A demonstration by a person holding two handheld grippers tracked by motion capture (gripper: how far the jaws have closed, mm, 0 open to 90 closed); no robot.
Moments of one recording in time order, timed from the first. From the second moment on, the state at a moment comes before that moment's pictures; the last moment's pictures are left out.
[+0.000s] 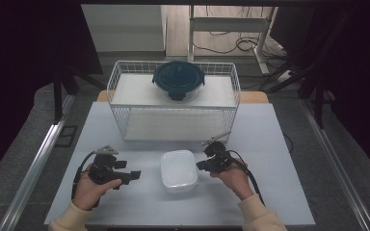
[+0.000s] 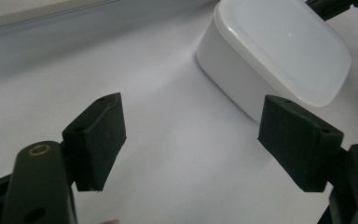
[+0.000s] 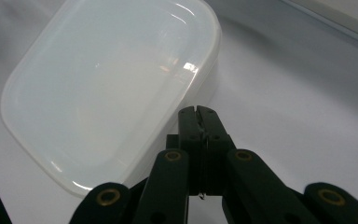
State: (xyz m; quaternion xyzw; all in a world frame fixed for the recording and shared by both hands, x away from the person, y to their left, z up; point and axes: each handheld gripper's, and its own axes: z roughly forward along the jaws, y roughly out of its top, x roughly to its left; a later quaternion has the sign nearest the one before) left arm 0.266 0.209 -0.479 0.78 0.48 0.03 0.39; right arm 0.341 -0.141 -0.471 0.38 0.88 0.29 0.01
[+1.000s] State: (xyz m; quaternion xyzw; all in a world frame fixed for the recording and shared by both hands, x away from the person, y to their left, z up) left arm 0.265 0.213 -0.476 0.77 0.49 0.04 0.41; right arm 0.305 -0.176 -0.457 0.41 0.82 0.39 0.03
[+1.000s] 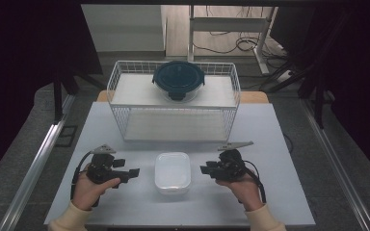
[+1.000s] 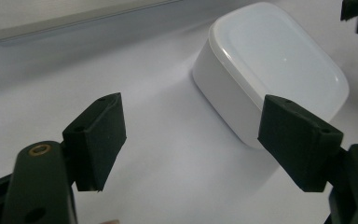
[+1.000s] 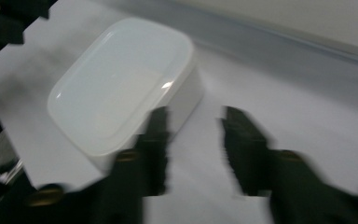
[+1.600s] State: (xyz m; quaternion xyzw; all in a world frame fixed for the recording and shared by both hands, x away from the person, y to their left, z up) left arm 0.266 0.211 -0.478 0.75 0.50 0.05 0.42; right arm 0.303 -0.182 -0.454 0.44 0.79 0.42 -0.01
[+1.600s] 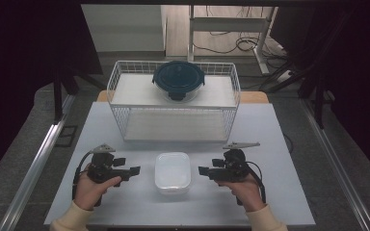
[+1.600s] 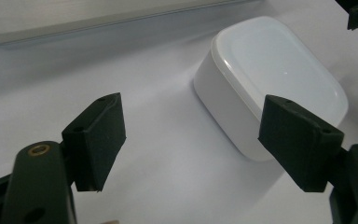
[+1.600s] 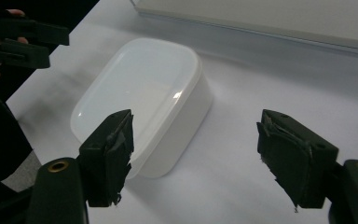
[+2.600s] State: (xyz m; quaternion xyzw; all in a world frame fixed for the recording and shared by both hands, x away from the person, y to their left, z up) left arm 0.297 0.178 -0.481 0.72 0.53 -0.04 0.45; right arm 0.318 -0.145 -0.461 0.44 0.79 0.43 -0.06
